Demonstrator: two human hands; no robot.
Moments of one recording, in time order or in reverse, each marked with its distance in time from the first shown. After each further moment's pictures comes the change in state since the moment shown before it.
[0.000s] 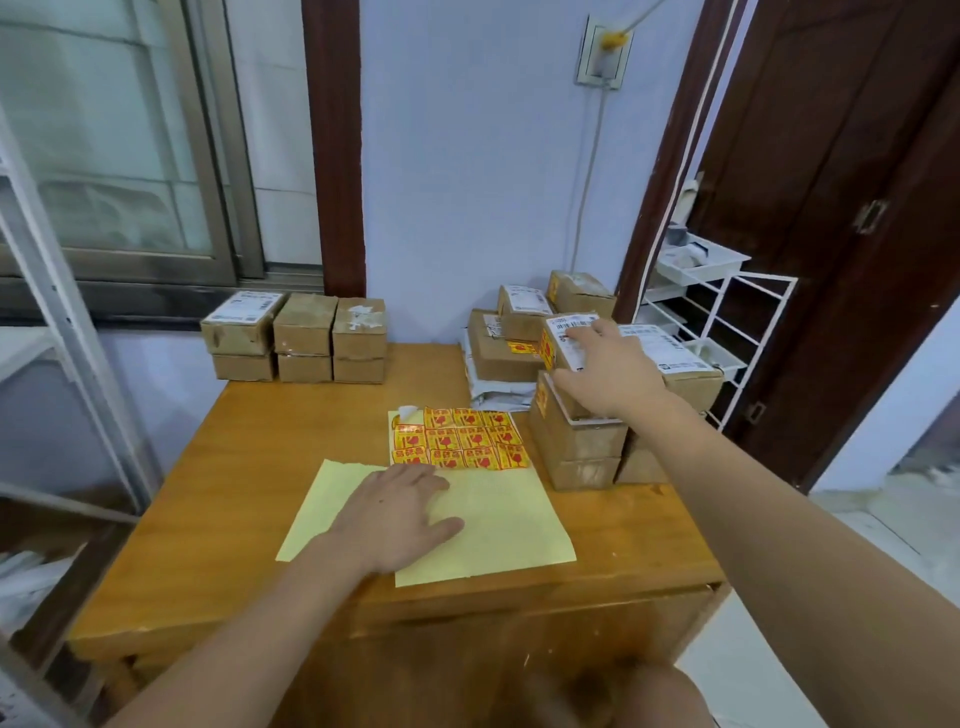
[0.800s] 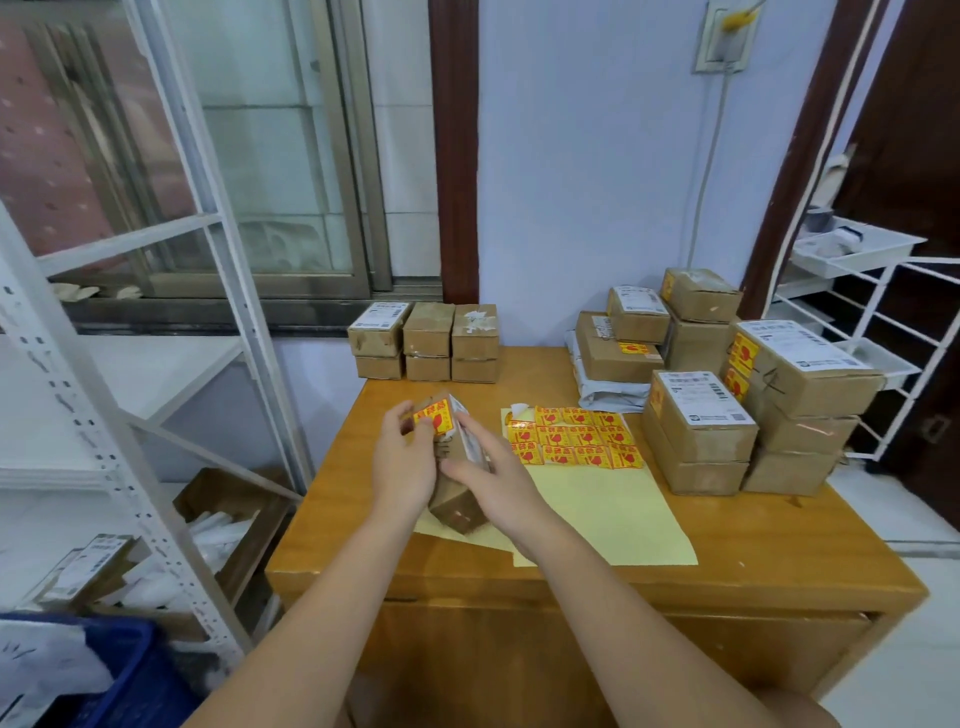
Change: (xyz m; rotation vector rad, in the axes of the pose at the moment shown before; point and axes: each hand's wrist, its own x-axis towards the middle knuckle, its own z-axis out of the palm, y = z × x) left_hand -0.051 -0.055 -0.044 -1.072 0.812 -0.583; right_hand -0.117 -0.195 0.116 1.231 -0.423 -0.166
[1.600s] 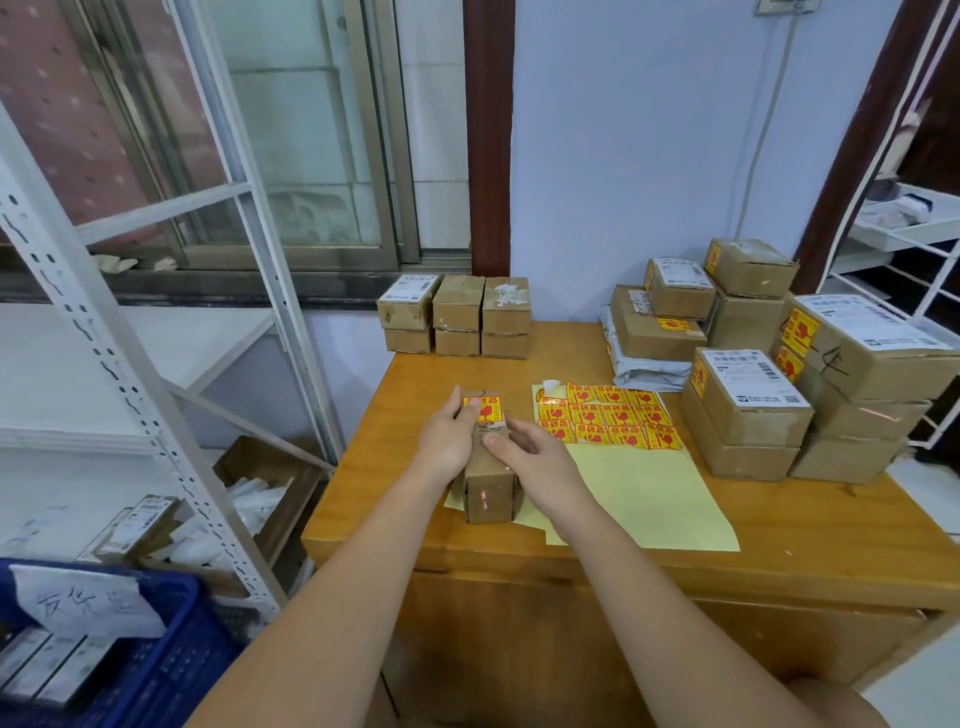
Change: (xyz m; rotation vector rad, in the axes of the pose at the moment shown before) left_hand 0.024 -0.017 0.008 0.176 -0.302 -0.143; right_hand 0.014 0.033 -0.002 0.047 0.099 0.088
